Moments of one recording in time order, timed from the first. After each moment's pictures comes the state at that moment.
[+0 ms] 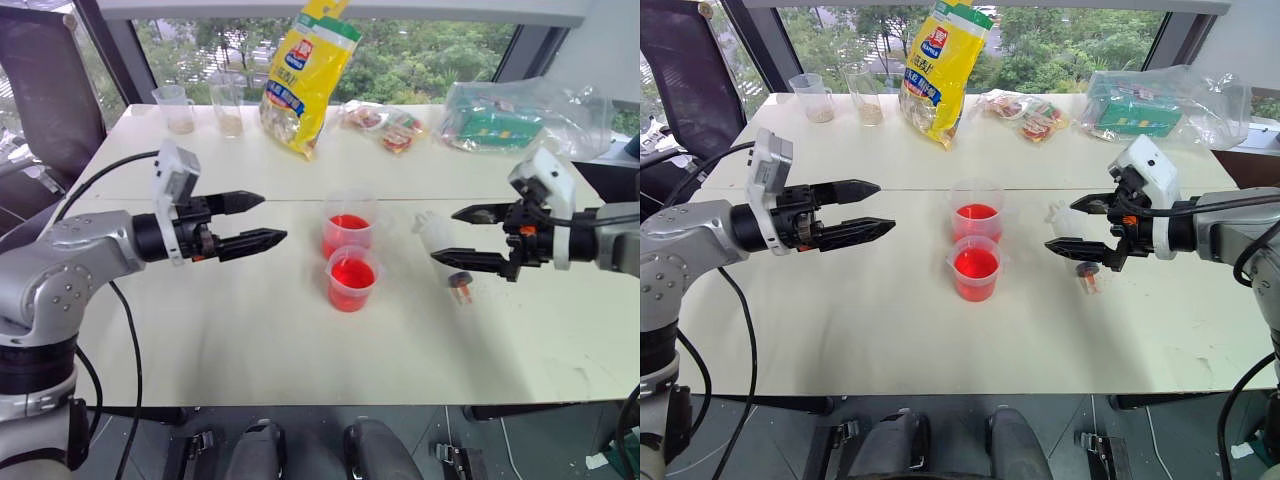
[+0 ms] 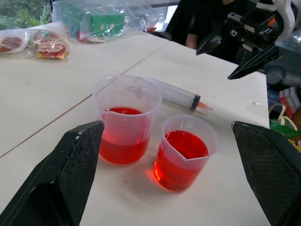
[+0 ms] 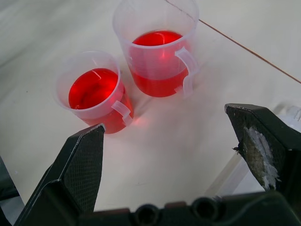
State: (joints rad) left arm -0.54 0.79 0.20 -0.35 -0.91 0.93 -0.83; right arm -0.54 -1.10 -0.15 -0.37 0.65 1.06 0.96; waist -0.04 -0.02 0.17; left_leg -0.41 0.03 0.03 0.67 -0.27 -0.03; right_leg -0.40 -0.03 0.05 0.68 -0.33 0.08
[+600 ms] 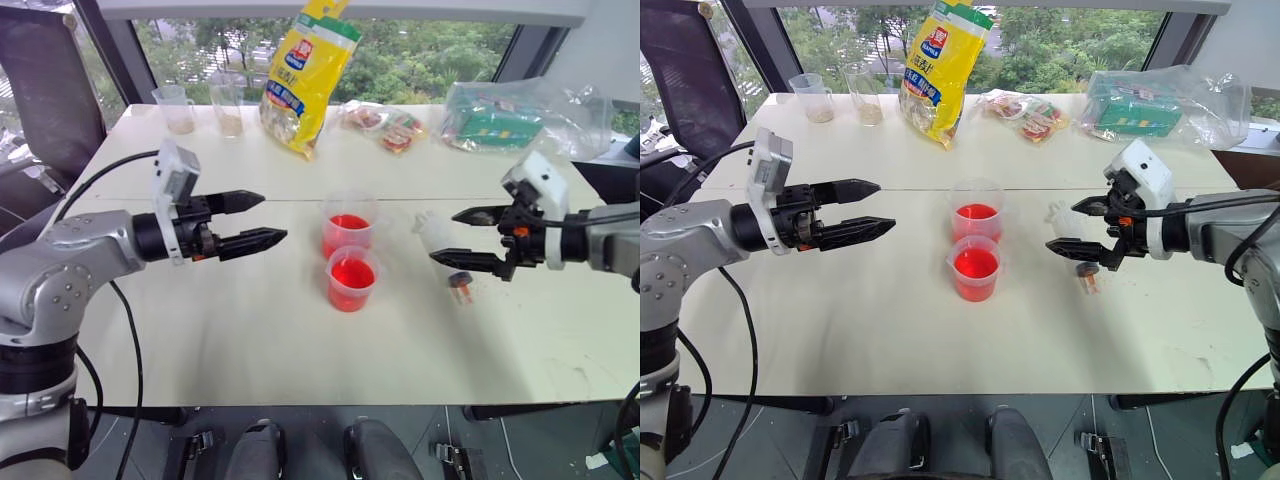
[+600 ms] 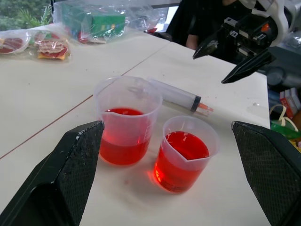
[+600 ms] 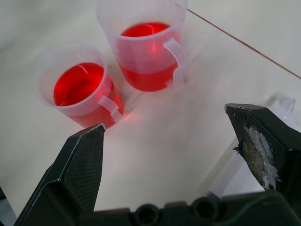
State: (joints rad) left arm -0.55 0.79 0.20 -0.35 -0.91 0.93 -0.83; right arm -0.55 -1.10 -0.10 -0.34 0.62 1.06 0.92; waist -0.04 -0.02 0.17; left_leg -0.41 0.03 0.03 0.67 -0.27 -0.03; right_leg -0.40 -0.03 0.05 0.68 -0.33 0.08
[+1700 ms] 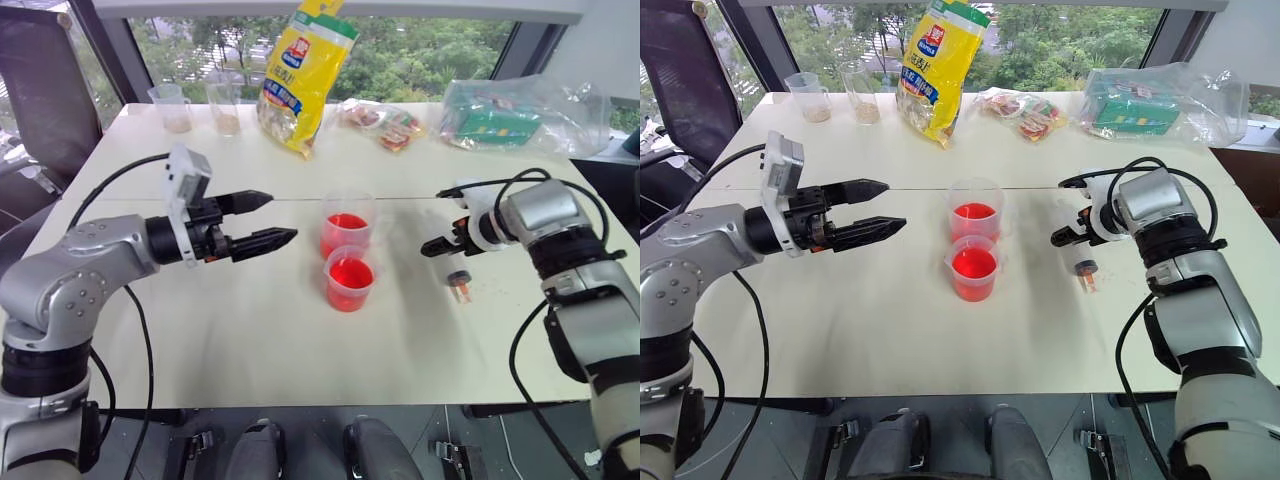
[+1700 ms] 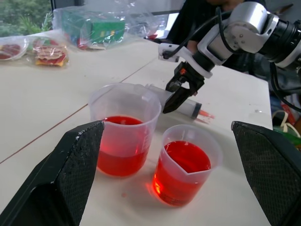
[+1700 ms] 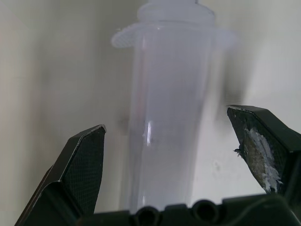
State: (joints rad) left arm -0.53 0.73 0.18 -0.38 -0.91 0.91 -0.75; right arm -1.12 -0.68 0.38 0.73 0.17 1.14 0.76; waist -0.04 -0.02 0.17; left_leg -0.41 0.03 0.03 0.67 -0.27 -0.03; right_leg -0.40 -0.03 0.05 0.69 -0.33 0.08
